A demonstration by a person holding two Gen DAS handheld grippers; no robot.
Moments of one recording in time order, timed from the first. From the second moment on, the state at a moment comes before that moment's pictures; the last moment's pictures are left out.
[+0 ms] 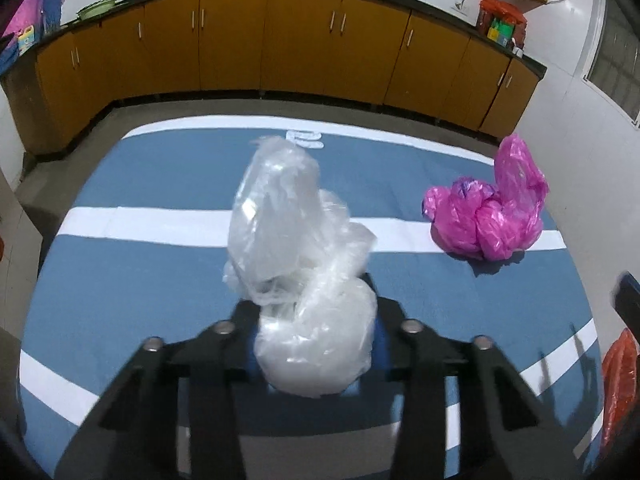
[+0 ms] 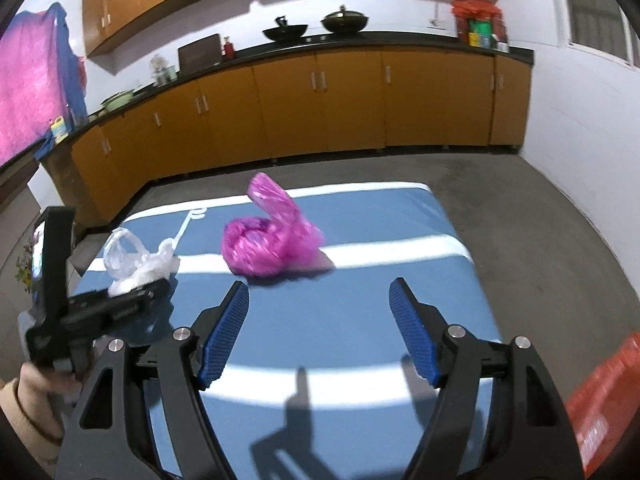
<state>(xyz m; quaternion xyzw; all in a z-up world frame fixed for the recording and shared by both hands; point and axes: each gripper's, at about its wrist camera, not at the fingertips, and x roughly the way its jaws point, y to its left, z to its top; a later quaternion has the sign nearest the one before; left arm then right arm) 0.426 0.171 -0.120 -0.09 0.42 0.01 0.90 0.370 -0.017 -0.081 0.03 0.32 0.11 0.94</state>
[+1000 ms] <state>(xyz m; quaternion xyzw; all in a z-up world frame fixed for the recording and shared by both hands) 0.355 0.193 -0.076 -0.07 0.38 0.03 0.92 0.385 0.003 -0.094 0.01 0.37 0.14 0.92</state>
